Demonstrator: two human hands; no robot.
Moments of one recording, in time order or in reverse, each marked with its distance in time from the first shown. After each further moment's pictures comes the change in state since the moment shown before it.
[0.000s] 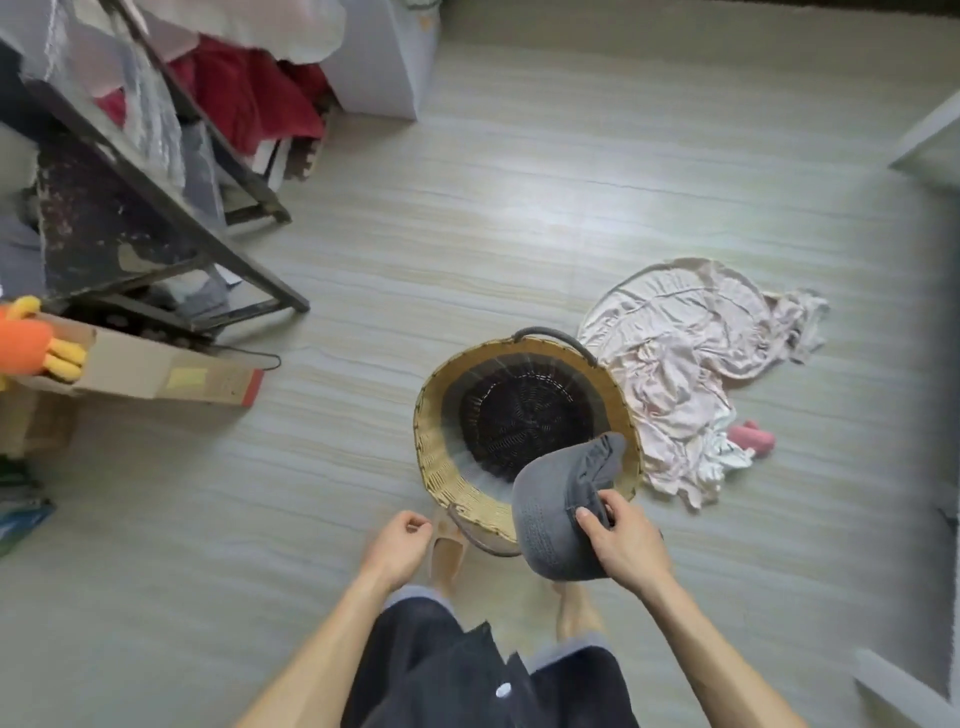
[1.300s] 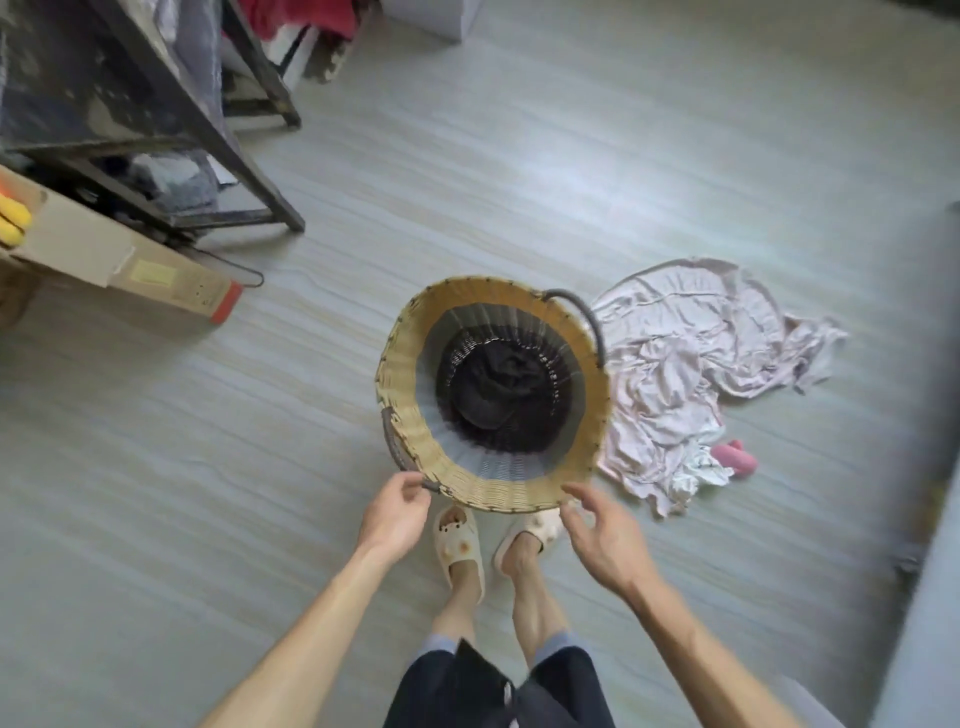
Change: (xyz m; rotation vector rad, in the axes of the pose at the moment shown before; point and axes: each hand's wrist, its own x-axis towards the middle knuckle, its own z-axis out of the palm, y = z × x) left_hand 0.014 0.018 0.070 -0.331 0.127 -0.024; right_hand 0.043 0.036 -0.002 -0.171 -0.168 -0.178
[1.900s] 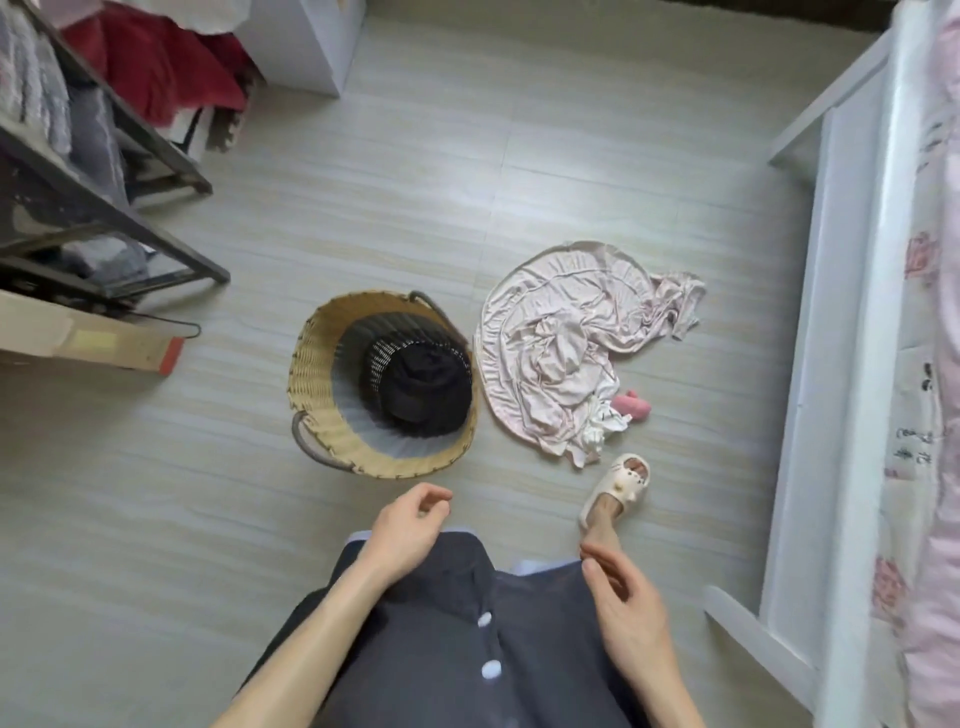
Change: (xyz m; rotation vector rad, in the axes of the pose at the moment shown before) left_hand -0.194 0.067 0.125 0.294 -0.188 0.280; right_hand -0.247 0.110 -0.122 0.640 0.289 0.255
